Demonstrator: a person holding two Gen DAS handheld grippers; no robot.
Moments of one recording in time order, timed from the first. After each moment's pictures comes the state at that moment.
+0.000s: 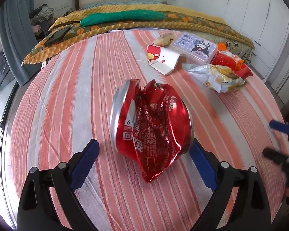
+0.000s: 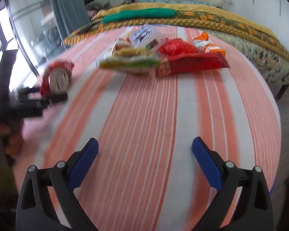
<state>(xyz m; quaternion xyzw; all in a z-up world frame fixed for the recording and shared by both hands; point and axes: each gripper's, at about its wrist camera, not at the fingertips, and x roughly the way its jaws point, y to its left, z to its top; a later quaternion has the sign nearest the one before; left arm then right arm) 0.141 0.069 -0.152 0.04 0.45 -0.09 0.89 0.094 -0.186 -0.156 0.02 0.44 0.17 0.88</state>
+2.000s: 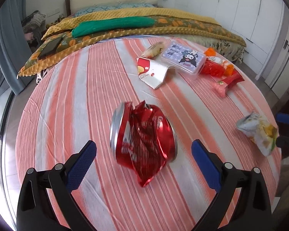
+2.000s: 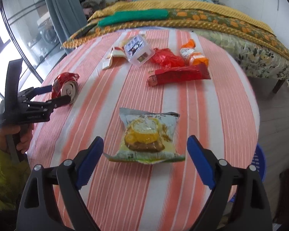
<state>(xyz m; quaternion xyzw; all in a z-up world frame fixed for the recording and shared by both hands) 0.146 0.062 -0.127 0.05 0.44 -0.12 0.89 0.089 -0.191 -0.111 0.00 0.48 0.16 0.86</state>
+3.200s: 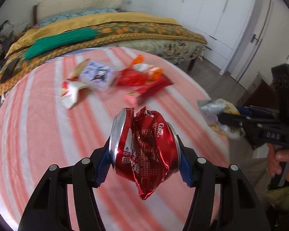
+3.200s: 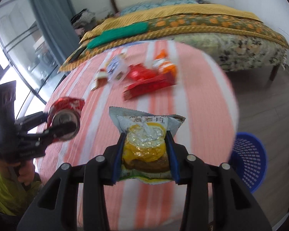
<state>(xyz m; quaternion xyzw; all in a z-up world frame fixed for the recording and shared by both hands) 0.099 -0.062 -0.079 0.04 0.43 -0.26 0.86 0.070 -0.283 -0.084 0.09 0.44 0.14 0.88</state>
